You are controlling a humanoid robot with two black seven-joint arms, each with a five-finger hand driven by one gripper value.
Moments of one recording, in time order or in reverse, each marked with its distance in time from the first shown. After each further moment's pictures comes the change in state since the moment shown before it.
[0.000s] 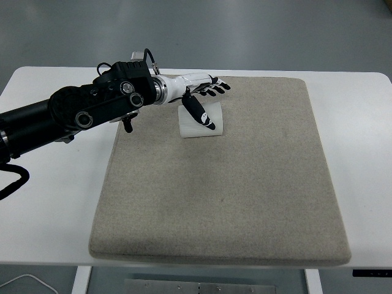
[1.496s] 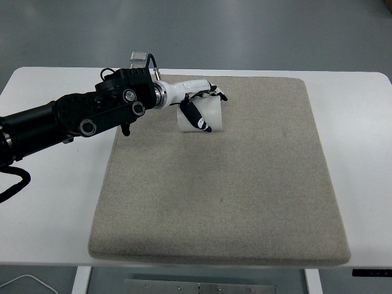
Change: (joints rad) left arm 0.010 -0.004 -0.033 0.030 0.063 -0.015 -0.032; right arm 0.000 0.000 0.000 0.000 0.000 0.000 0.000
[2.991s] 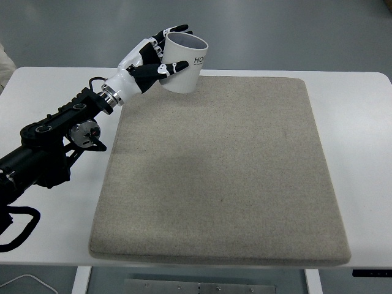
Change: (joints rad) left arm 0.296 -0.041 -0.389 0.329 -0.487 -0.373 -0.672; right arm 0.000 0.000 0.000 0.000 0.000 0.000 0.000
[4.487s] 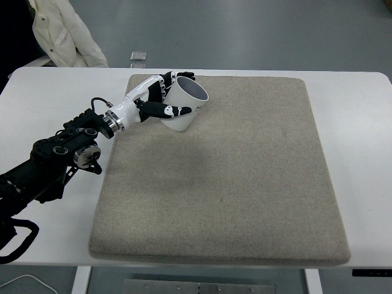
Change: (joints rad) left arm 0.042 -0.033 0.124 0.091 0.198 0.110 -0.047; right arm 0.000 0.000 0.000 0.000 0.000 0.000 0.000
